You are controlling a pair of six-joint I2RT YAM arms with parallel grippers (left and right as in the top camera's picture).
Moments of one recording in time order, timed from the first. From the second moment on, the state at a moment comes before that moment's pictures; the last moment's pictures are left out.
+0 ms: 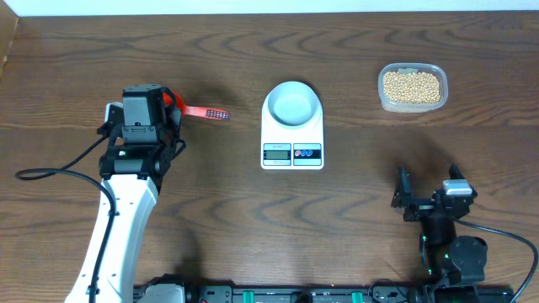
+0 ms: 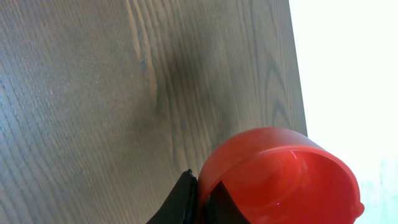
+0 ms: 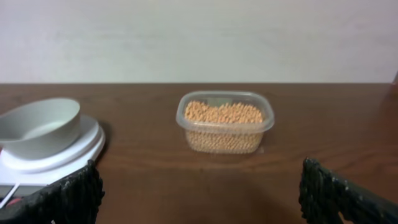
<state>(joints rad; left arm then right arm) -0.01 1.28 0.99 -0.54 -0.14 -1.30 0.08 0.01 0.01 -0.04 0.05 0.04</state>
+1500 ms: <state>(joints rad) -0.01 1.28 0.99 -0.57 -0.11 -1.30 0.07 1.00 0.50 0.26 -0.46 0.33</state>
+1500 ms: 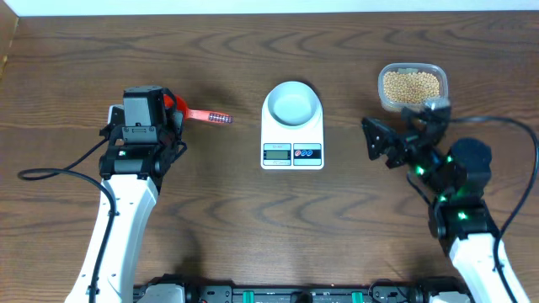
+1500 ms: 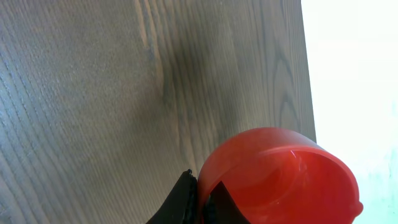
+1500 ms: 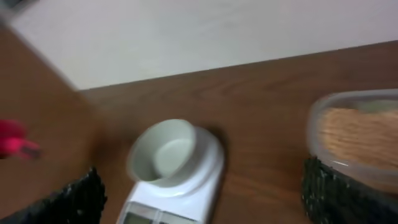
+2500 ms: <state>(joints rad) -0.06 1.28 0.99 -0.60 0.15 -1.37 0.08 1.05 0.54 0.36 -0.73 0.39</state>
